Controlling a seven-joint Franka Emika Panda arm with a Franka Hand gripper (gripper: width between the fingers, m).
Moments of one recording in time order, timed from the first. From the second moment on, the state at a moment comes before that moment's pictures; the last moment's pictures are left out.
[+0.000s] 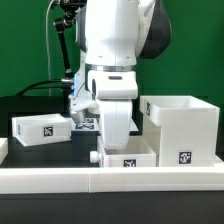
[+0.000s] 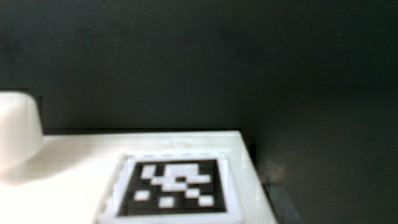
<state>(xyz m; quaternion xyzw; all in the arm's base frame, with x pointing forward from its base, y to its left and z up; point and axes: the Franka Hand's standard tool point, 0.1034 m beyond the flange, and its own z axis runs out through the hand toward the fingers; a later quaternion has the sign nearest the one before) 0.543 -0.016 0.008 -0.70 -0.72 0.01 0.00</state>
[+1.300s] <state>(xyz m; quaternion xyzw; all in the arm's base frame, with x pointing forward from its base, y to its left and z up) 0.547 -0.009 0.009 -0.68 -0.73 0.01 0.00</state>
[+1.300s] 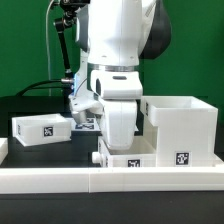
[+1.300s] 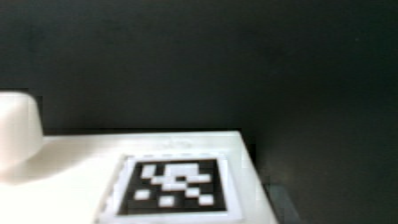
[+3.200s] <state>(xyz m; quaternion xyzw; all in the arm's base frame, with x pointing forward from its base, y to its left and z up) 0.565 -0.001 0.066 -0.73 -0.69 0.01 -0.02</state>
